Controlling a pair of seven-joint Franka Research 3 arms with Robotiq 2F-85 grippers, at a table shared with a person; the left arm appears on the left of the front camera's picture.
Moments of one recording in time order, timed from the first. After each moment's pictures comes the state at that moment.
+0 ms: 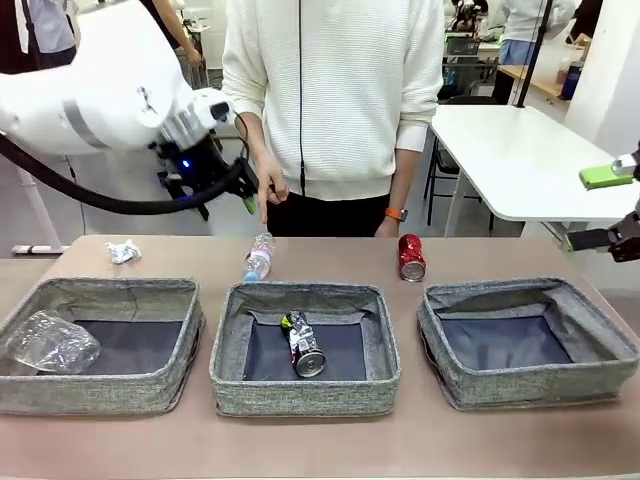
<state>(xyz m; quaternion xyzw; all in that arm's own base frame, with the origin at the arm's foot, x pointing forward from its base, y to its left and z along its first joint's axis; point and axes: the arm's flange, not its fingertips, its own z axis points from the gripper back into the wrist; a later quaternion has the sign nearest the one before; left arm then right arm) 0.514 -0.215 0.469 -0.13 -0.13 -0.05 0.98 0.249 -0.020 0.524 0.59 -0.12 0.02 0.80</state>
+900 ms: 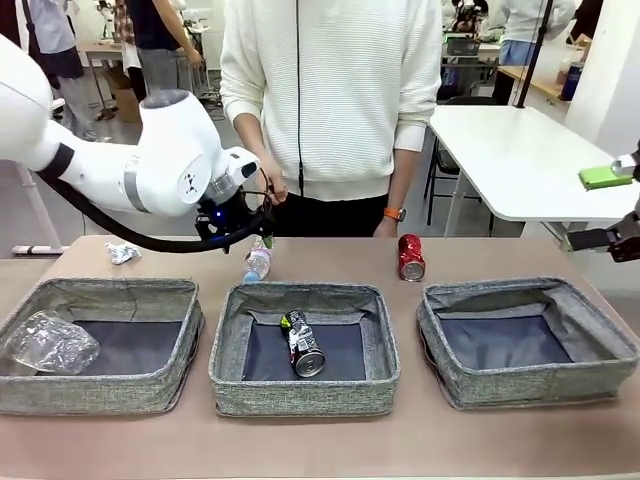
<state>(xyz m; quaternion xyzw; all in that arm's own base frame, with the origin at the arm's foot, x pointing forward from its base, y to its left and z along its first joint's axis) 0.559 -0.239 0.367 -0.10 -0.17 -0.03 0.98 0.249 -0.020 0.524 0.59 -0.12 0.02 0.80</state>
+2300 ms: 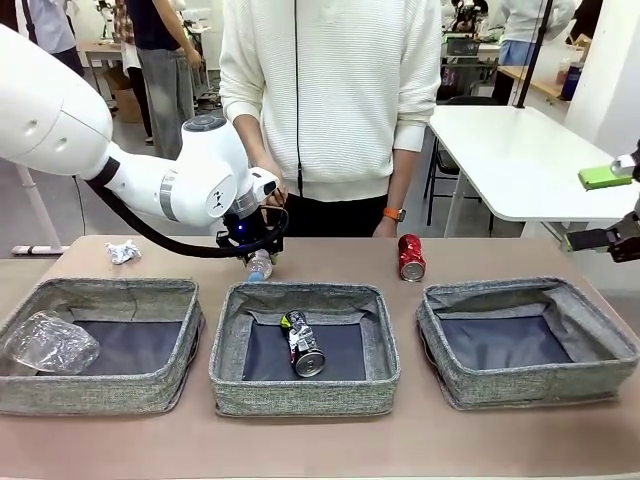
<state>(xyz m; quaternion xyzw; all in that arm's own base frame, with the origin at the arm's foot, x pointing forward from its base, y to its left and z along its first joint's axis) 0.590 -0.268 0.327 -0.08 -0.14 -0.02 0.99 0.249 -0.020 0.524 0.59 -0.12 0.02 0.80</state>
